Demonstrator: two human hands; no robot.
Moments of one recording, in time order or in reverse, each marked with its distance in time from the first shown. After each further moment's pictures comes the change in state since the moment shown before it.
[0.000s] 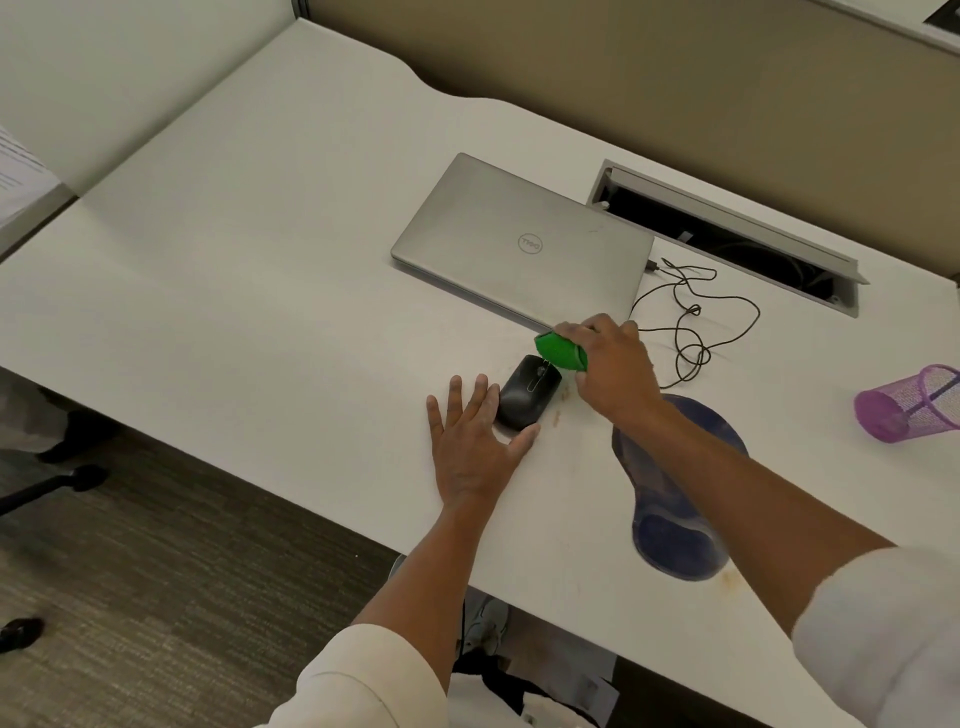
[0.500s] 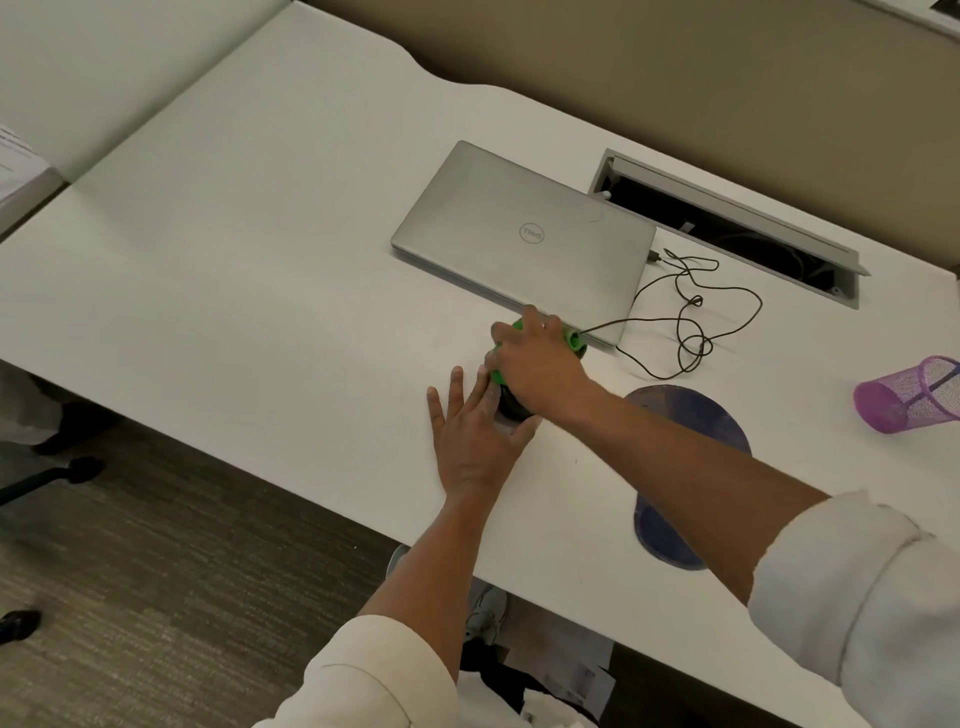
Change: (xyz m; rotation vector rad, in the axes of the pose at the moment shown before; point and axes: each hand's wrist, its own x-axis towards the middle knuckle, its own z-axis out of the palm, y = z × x) left_hand 0.001 0.002 0.001 -0.028 0.006 -0.023; right_hand 0.004 -0.084 0.007 -0.508 -0.123 -0.400
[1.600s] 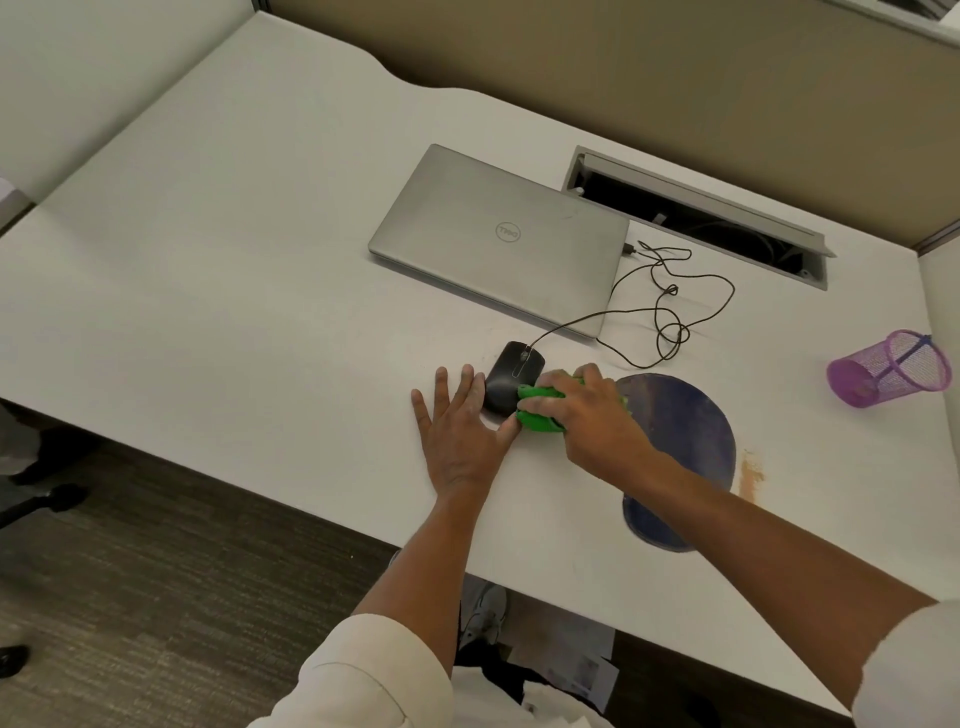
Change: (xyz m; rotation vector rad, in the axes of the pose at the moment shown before) left_hand -0.001 -0.002 0.002 0.043 -0.008 0.011; right_hand -0.094 0.027 0.058 0.351 0.125 0.116
